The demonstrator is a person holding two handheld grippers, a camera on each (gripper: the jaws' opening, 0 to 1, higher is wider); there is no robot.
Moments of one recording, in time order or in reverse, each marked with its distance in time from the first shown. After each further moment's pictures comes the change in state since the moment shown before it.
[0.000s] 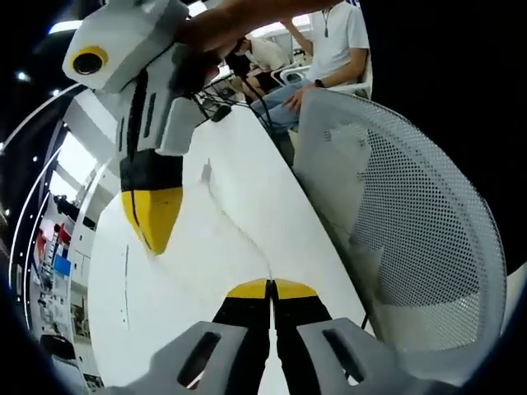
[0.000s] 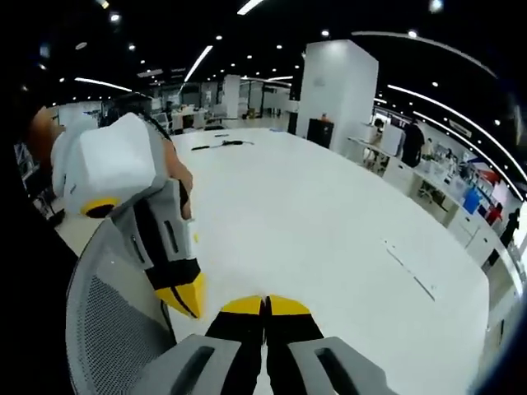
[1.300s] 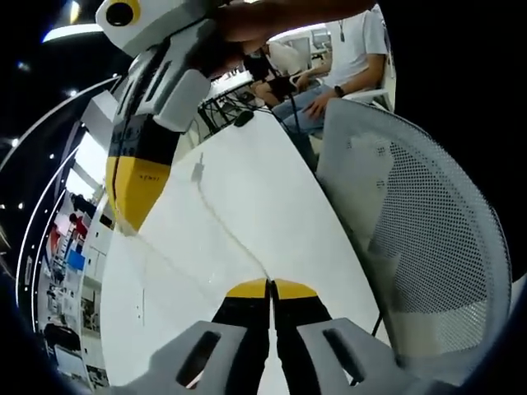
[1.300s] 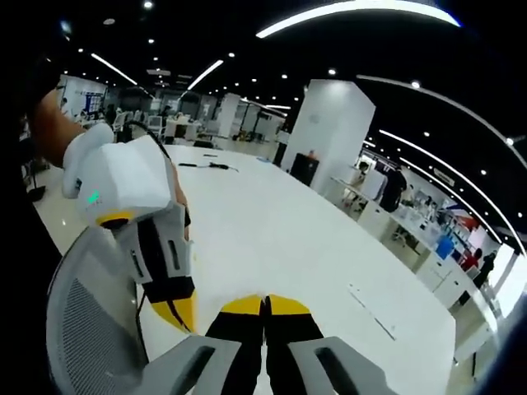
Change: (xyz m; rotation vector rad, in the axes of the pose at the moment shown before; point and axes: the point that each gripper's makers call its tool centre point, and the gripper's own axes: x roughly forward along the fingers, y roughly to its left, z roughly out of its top) left arm -0.016 0.023 0.001 -0.031 -0.041 0.109; right arm -0.013 -0.002 0.032 -0.132 -0.097 -0.103
